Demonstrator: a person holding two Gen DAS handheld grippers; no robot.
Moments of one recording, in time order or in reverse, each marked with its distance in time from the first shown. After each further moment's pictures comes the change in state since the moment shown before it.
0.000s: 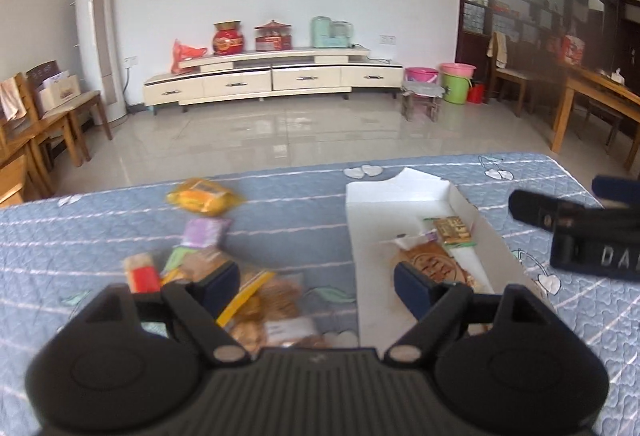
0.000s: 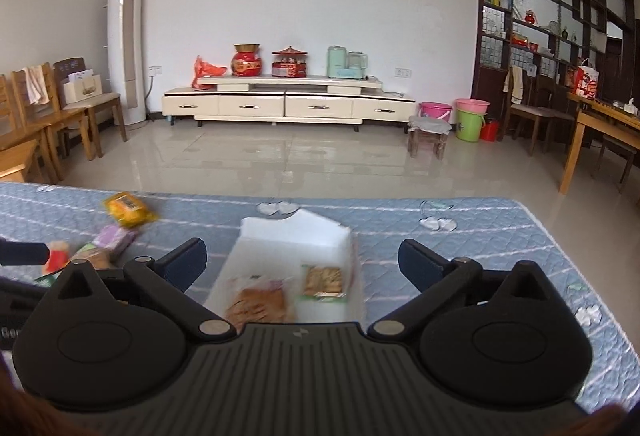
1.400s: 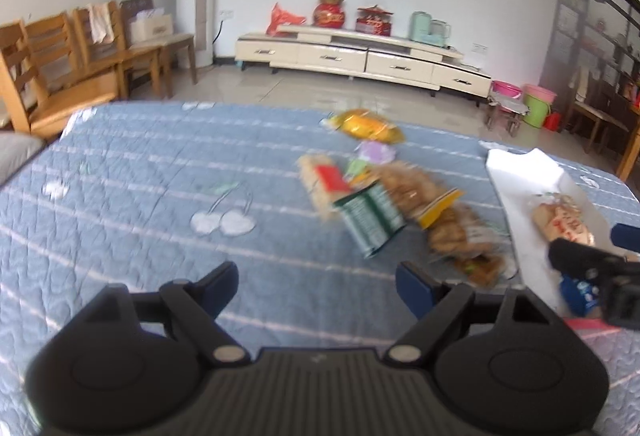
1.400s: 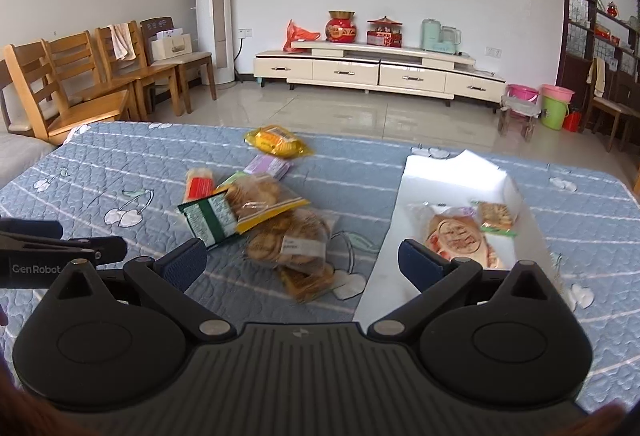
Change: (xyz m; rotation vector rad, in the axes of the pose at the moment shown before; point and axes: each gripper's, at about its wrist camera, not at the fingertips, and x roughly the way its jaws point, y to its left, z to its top) left arm -0.025 0.146 -0.096 -0.231 0.056 0.165; right arm -0.020 0.113 -0.051 -0.087 0.098 0.245
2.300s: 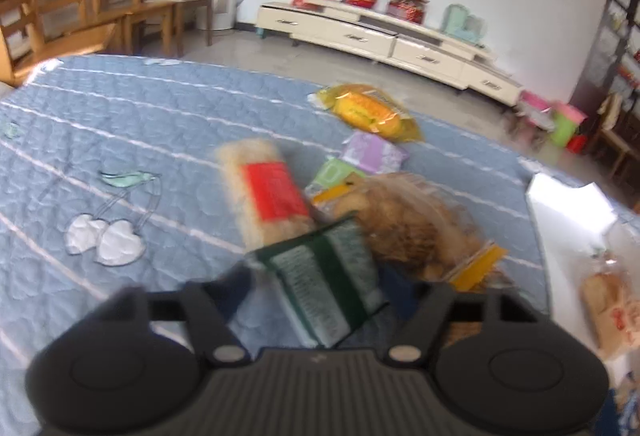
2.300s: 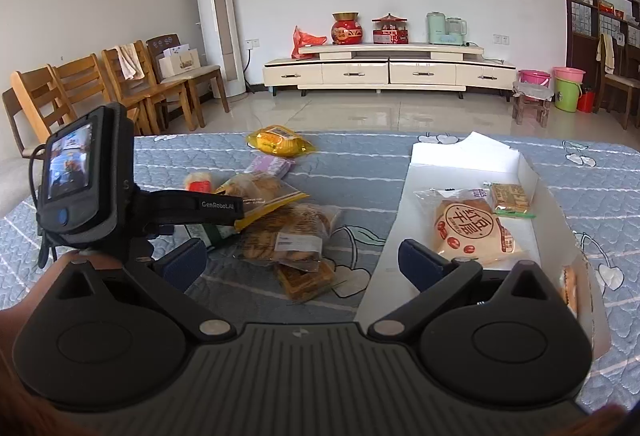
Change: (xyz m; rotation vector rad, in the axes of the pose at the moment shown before) left arm 0.125 -0.050 0.033 -0.137 0.050 -0.008; right arm 0.001 -0.023 -0.018 0.076 -0.028 0.067
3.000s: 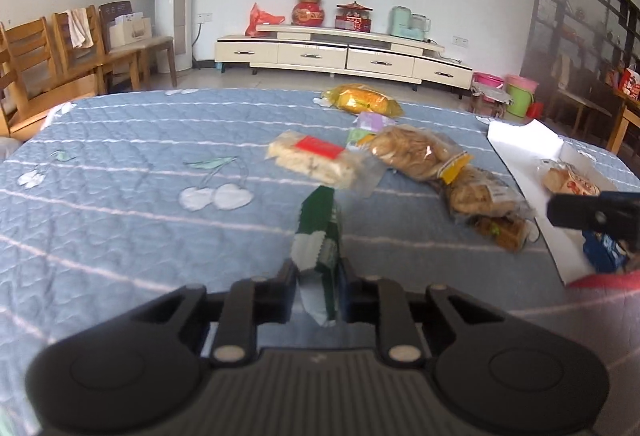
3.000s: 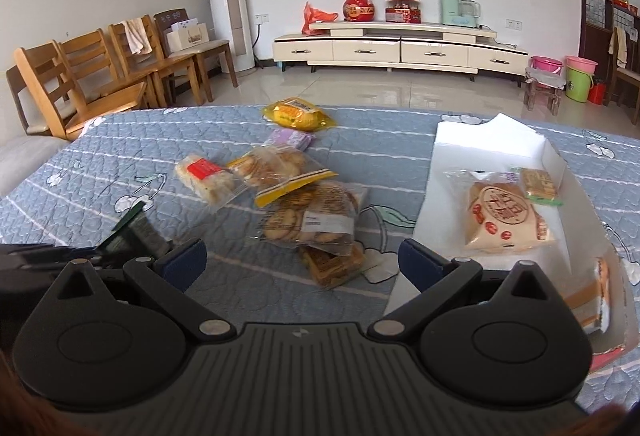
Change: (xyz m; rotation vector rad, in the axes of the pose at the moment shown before) left arm -0.107 0.077 -0.060 0.197 -0.069 -0.052; right arm 0.020 0.028 0.001 -0.032 0.083 0.020
